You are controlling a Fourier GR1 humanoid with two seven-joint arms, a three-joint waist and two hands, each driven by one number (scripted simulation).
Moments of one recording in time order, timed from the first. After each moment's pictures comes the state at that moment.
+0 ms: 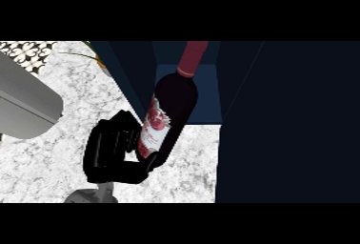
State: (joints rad) left arm -0.08 0.00 -0.26 -1.67 0.37 0.17 -0.20; right arm 0.09 -0.04 -0.02 -2.33 -0.19 0.24 0.36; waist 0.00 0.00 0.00
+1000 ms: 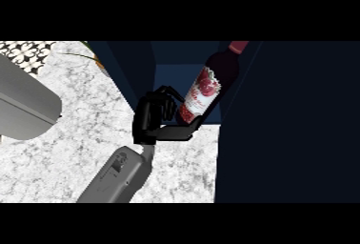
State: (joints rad) left arm -0.46 0.00 -0.39 -1.22 0.38 0.45 -0.33; right arm 0.13 -0.03 -0.03 -2.30 -0.18 0.28 0.28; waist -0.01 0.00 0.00
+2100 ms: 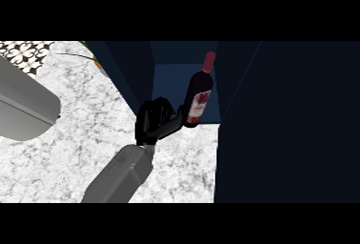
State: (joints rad) left arm -0.54 0.00 -0.41 -0.79 0.68 0.36 -0.63; right arm 0.09 -0.04 -0.05 -2.27 -0.20 0.27 0.32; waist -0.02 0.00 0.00
